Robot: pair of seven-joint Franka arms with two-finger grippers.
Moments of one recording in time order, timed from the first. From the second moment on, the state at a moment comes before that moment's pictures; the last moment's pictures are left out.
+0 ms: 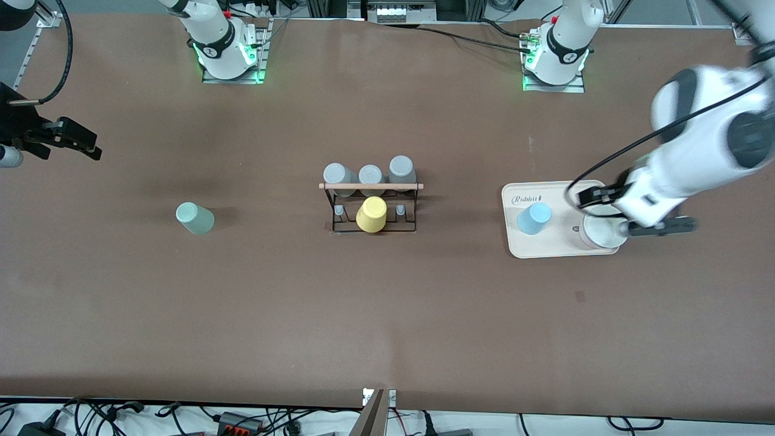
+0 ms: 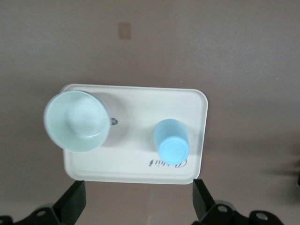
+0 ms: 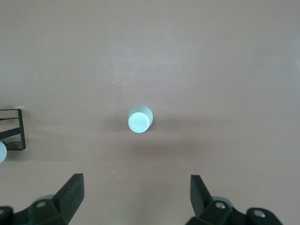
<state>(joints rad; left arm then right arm) -0.03 0.20 -0.10 -1.88 -0.02 1.96 -0.25 0.00 -0.02 -0.05 -1.70 -0.01 1.68 -0.04</state>
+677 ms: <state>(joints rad) -0.07 0.32 -0.13 -2.13 -0.02 2.37 -0.34 0.00 -0.01 -0.05 -1.70 -0.01 1.69 -0.04</state>
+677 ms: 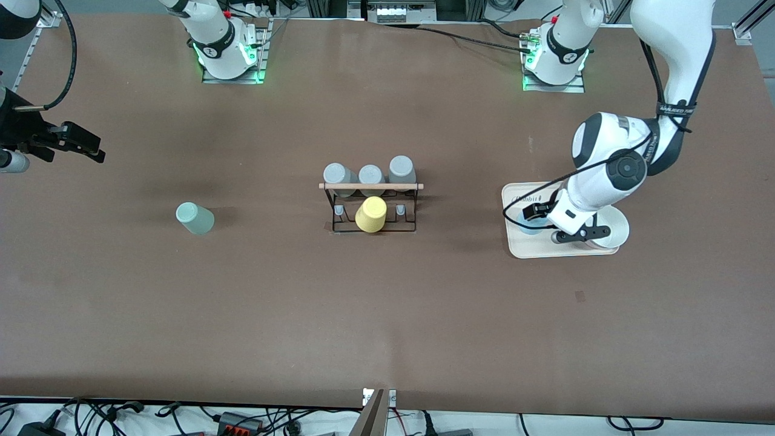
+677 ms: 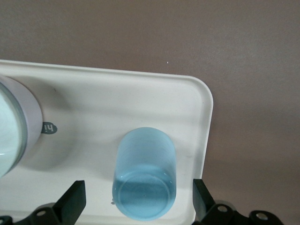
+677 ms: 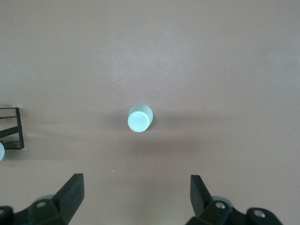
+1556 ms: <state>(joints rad) -0.08 0.32 -0.13 -2.15 -0.02 2.38 -0.34 0.00 0.14 -0.05 -1.71 -0.01 1.82 -0.04</state>
